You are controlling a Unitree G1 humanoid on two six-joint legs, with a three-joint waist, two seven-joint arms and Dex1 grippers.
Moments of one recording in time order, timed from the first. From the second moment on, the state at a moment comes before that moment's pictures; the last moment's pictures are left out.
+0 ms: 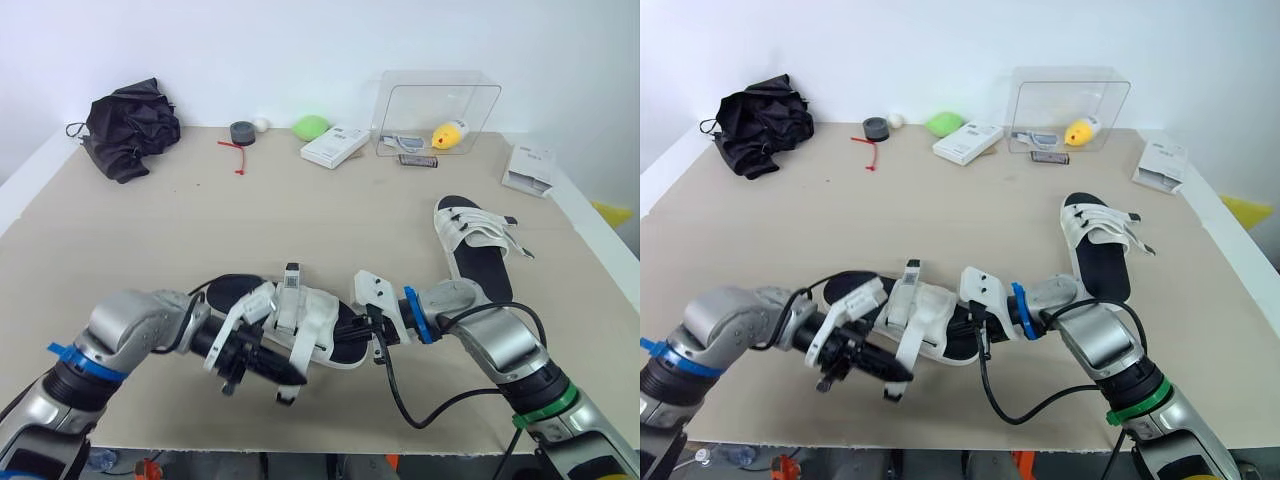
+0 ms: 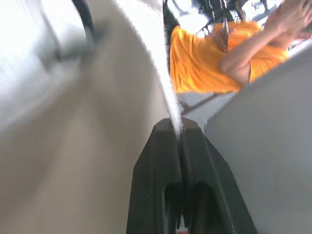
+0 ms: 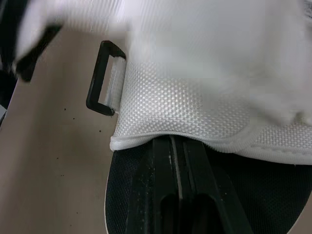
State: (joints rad) left arm -0.57 0.68 -0.26 -0.19 -0.89 1.24 -1.19; right arm -0.48 -0.64 0.39 -0.23 0.27 0.67 1.15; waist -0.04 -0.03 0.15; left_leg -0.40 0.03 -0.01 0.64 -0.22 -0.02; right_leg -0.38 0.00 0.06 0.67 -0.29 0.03
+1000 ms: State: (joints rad) left arm -0.82 0.50 -0.31 0.18 -0.75 1.24 -1.25; right arm -0.47 -0.63 0.39 -0.23 0.27 0.66 1.15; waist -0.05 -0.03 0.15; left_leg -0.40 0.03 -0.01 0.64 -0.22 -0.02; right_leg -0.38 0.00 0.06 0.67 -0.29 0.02
